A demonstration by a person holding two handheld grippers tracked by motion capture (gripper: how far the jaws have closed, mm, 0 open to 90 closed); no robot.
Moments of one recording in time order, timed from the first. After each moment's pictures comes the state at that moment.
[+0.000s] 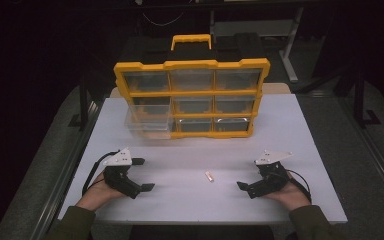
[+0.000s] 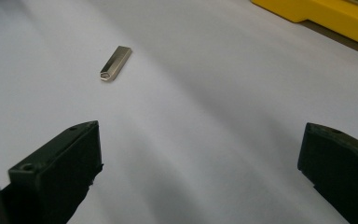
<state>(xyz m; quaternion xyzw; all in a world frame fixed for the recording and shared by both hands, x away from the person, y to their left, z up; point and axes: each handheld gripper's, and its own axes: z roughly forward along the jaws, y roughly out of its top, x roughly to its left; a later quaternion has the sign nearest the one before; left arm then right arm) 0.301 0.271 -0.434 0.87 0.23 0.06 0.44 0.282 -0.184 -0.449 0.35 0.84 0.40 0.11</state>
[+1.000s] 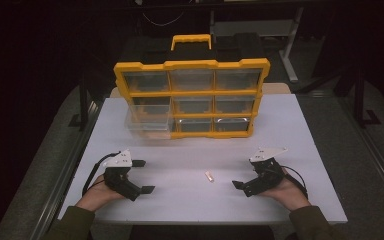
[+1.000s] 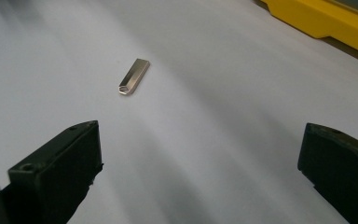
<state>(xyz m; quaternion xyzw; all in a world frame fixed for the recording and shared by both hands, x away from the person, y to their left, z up) 0.297 0.270 -0.433 0.87 0.22 0.05 0.44 0.287 -0.171 -0.438 0.34 0.85 0.40 0.10</state>
